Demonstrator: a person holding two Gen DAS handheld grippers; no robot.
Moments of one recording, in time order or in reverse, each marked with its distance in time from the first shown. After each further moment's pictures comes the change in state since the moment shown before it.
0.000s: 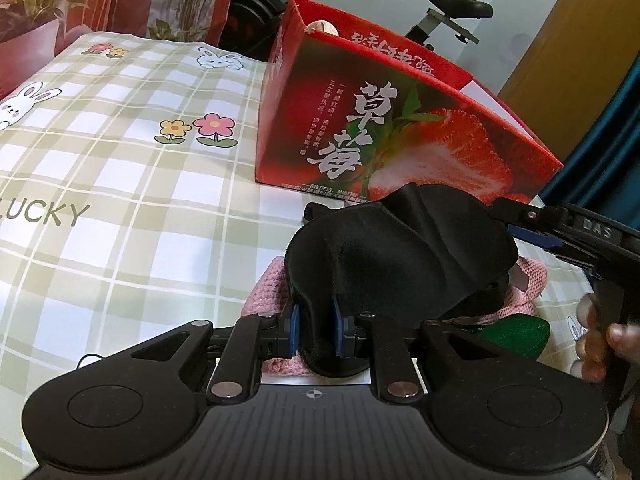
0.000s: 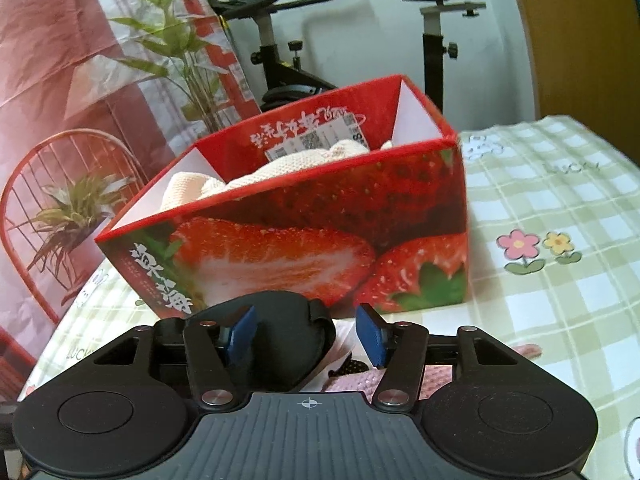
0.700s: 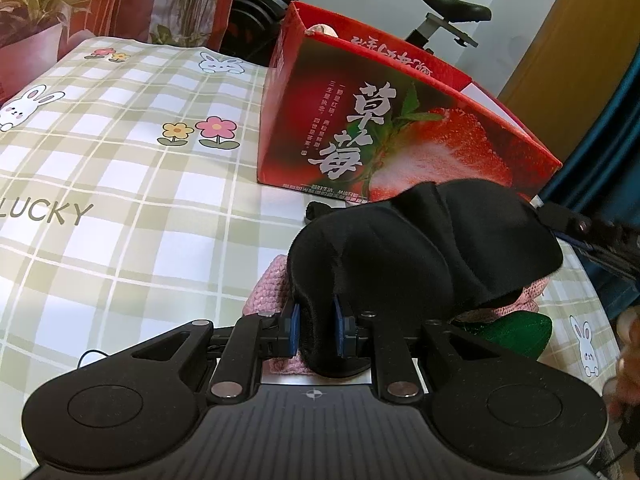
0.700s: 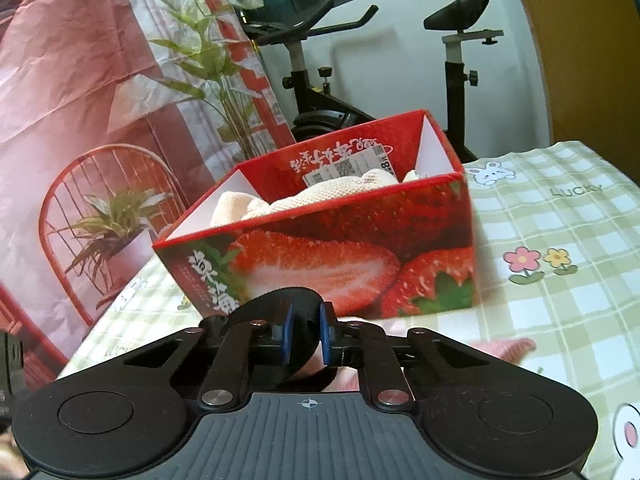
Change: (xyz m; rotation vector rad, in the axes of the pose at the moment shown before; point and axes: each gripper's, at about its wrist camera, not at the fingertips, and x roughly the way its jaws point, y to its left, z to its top) left arm -0.003 -0.001 -0.004 0.004 -0.018 0.008; right arm -0.057 0.013 -0.011 -0.042 -0.077 0.068
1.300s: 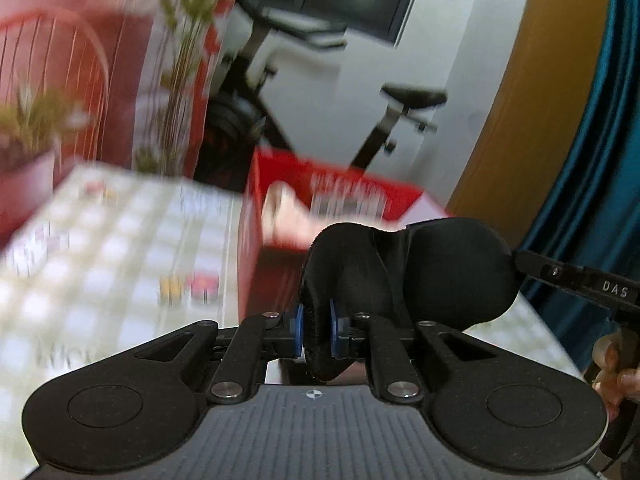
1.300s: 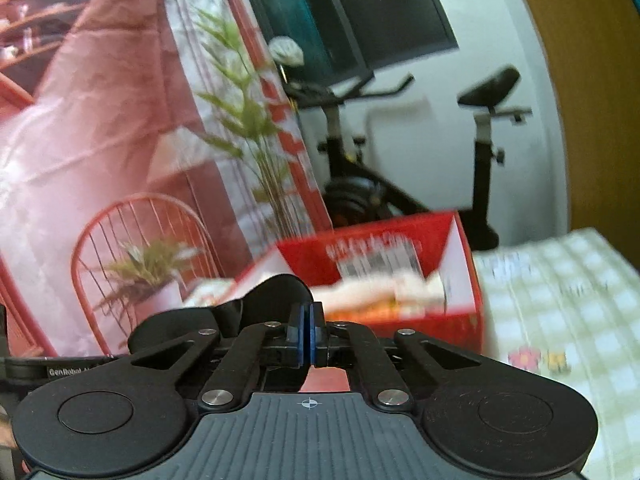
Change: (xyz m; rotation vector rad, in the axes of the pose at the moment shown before) left arm -0.083 -0.028 0.064 0.107 -0.295 -0.033; right arm -0.043 0.027 0.055 -0.100 -0.188 0.070
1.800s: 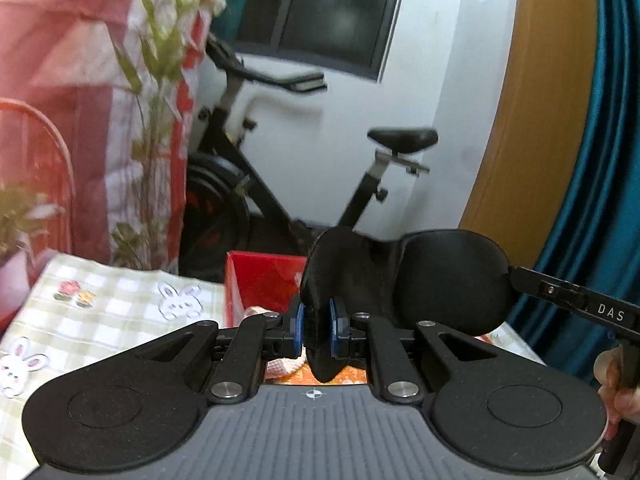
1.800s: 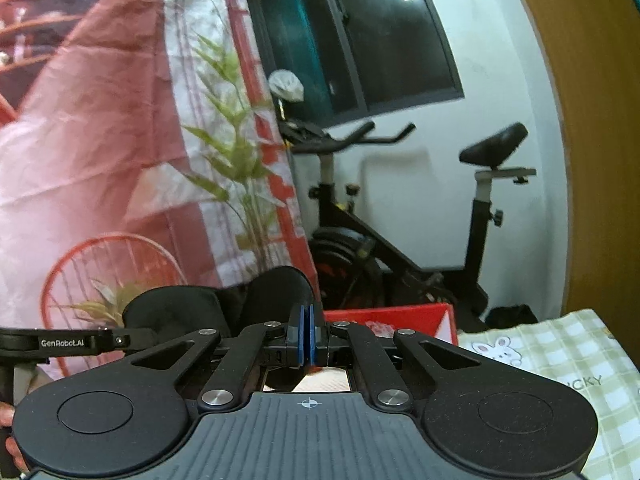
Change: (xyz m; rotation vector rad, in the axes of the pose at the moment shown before) left arm 0.059 -0.026 0.085 0.076 -0.061 -0.002; right arm 0.053 -0.016 0.069 -0.075 -0.072 -0.059
